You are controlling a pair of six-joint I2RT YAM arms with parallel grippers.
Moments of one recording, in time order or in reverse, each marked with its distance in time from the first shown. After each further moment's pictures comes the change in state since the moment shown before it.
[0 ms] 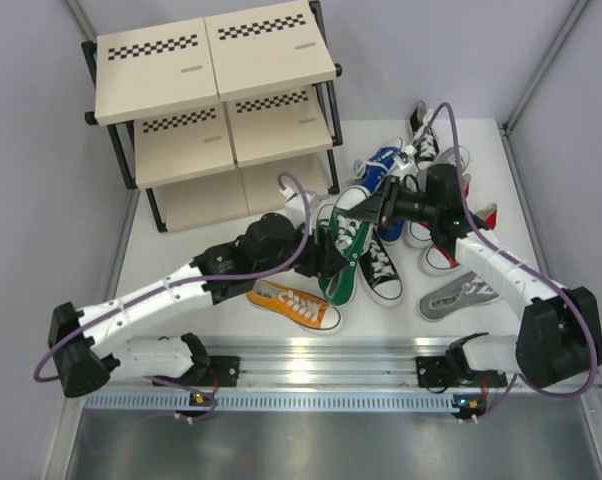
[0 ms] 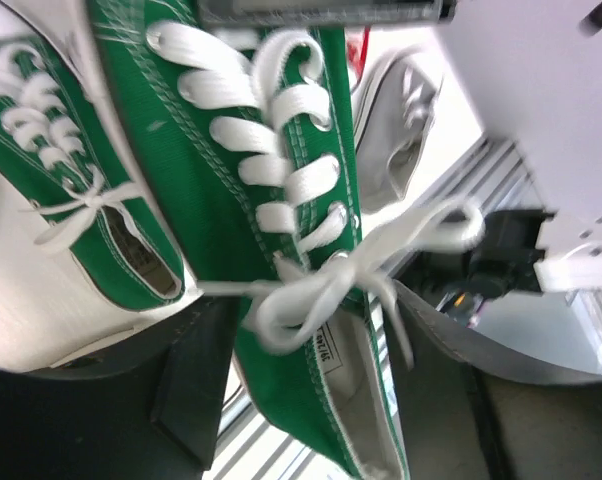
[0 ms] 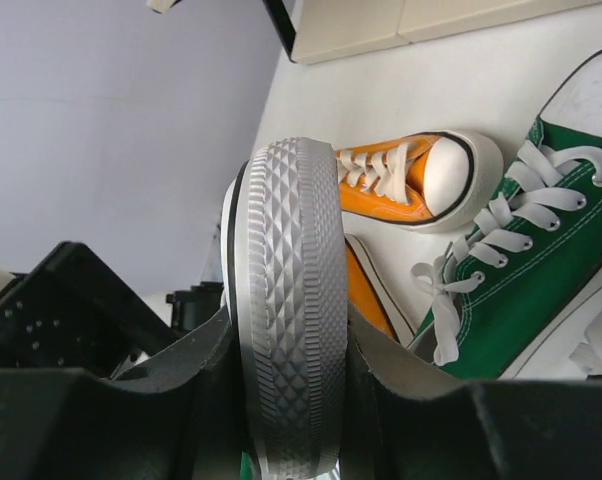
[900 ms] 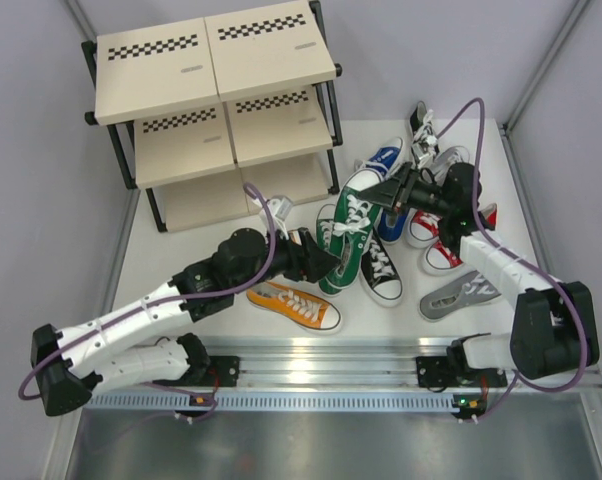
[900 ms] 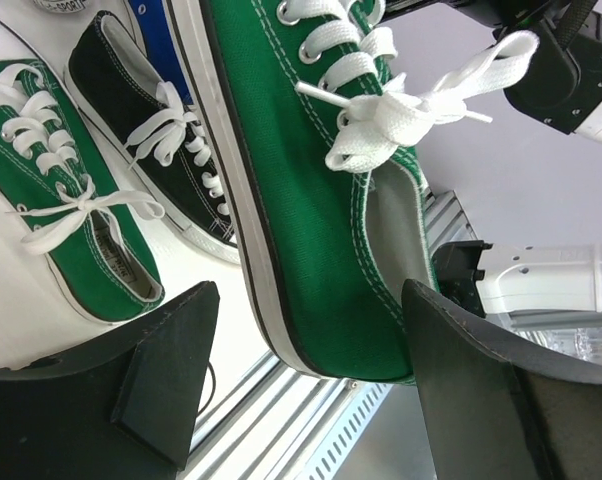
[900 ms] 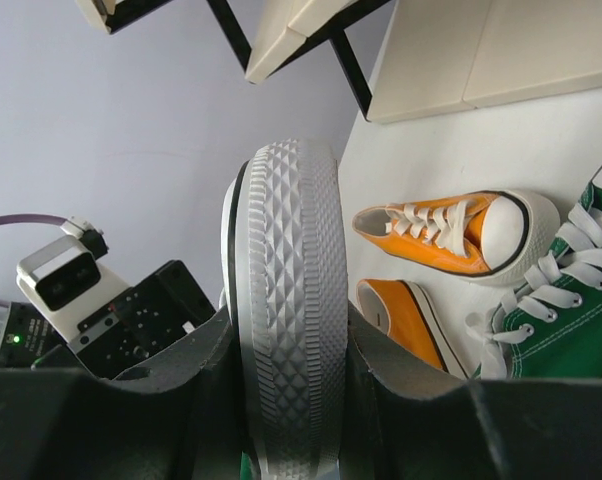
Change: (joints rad) left arm 0.002 -0.231 -0.198 0.175 -0.069 -0.119; right arm -0.124 0.034 -0.071 0.397 -0.136 0.311
